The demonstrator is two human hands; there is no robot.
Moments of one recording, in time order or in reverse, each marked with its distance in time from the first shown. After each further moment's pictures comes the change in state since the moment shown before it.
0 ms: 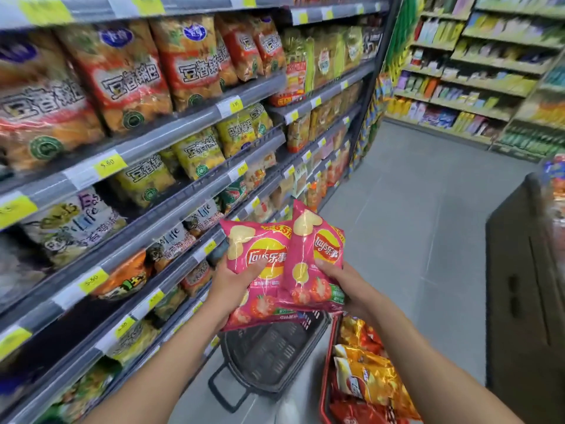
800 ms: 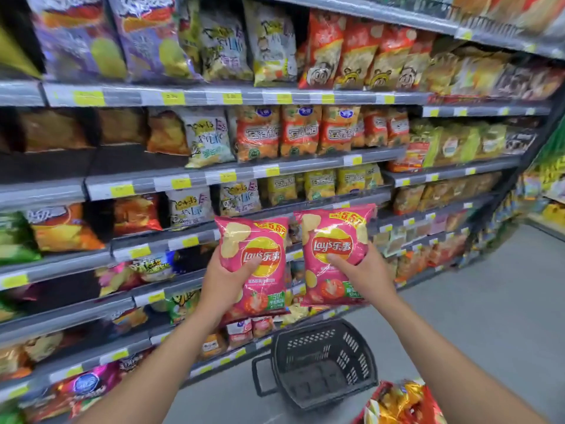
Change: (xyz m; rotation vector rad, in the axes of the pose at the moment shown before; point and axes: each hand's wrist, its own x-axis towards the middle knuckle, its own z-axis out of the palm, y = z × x) left_hand -0.258 0.028 -0.071 -0.079 0.656 0.231; right_hand -0.131 -0.055 0.082 -0.755 -0.003 -0.714
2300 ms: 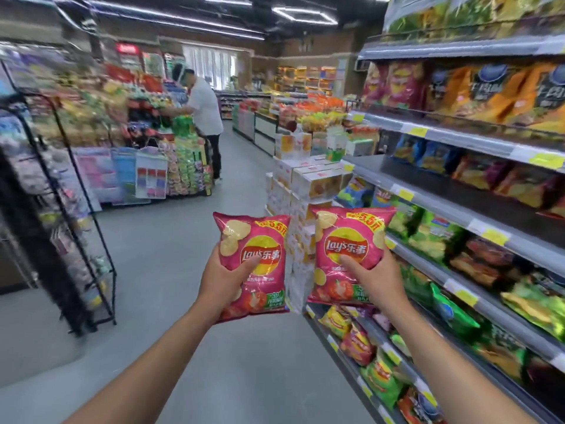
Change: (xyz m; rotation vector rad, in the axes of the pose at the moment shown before) left_hand -0.529 -0.046 -0.754 -0.001 1.499 -0.139; right_hand -0.531 -0.545 0.606 0.463 -1.196 -0.736
